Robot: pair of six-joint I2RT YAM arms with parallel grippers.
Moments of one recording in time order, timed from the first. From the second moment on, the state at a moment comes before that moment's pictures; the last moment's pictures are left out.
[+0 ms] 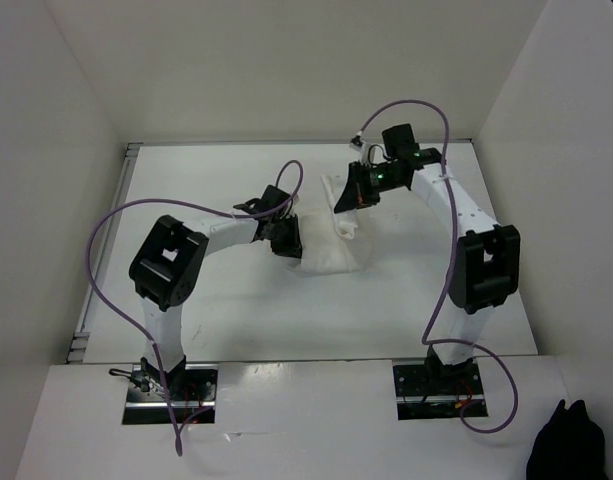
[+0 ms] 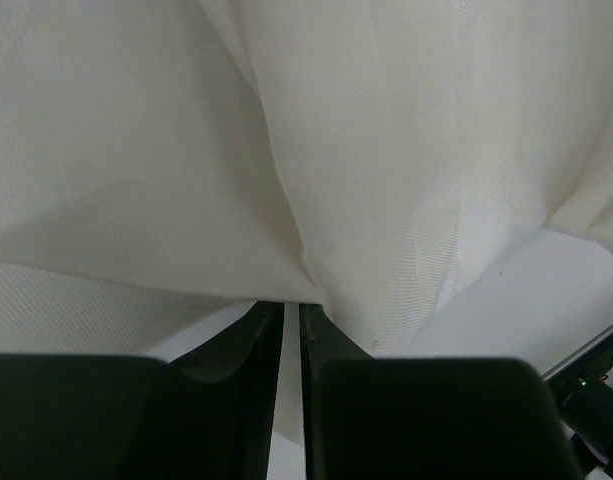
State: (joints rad) left arm -0.52 1.97 1.27 -0.30 0.30 -0.61; right arm 0.21 1.79 1.62 -0.83 -0.84 0.10
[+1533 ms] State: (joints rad) left arm -0.44 1.83 1.09 -0.33 0.14 -0.79; right arm 0.58 2.03 1.63 -0.58 -0.57 0.23
